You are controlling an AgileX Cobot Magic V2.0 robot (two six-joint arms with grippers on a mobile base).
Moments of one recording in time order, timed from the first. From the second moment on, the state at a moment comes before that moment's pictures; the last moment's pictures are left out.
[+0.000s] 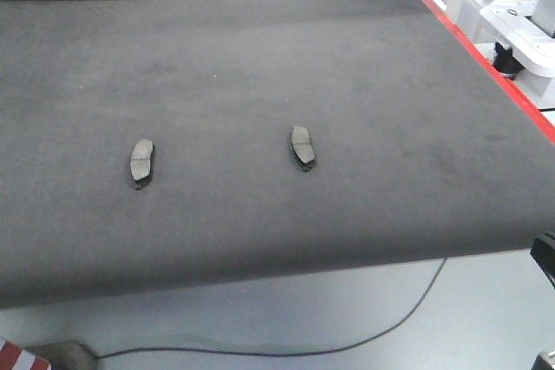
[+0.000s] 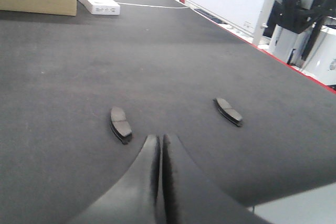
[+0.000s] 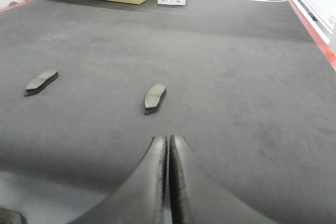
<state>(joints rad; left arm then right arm) -0.42 0.19 -0.39 0.38 0.49 -0.53 0.31 0.33 -0.32 0.06 0.27 -0.10</state>
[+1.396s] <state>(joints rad) -0.42 0.19 -0.39 0.38 0.49 -0.53 0.31 0.33 -0.32 0.06 0.27 -0.10</state>
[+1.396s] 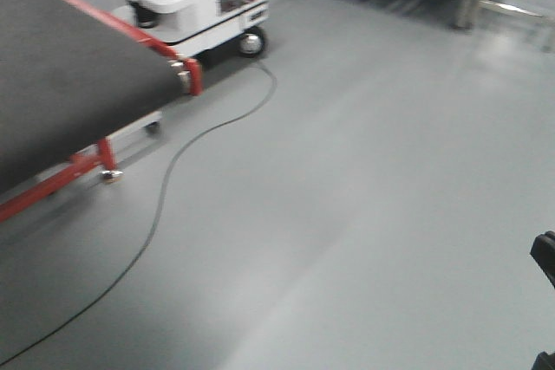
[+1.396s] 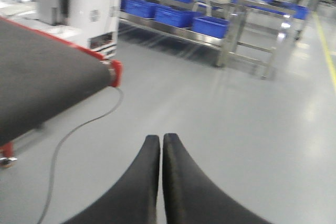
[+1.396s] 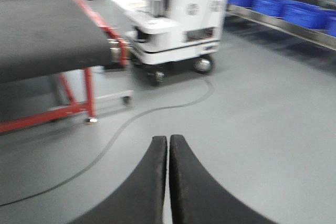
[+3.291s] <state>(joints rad) -0.42 0.19 -0.39 0.38 0.49 -0.53 0.31 0.33 -0.32 0.06 0.27 -0.10</state>
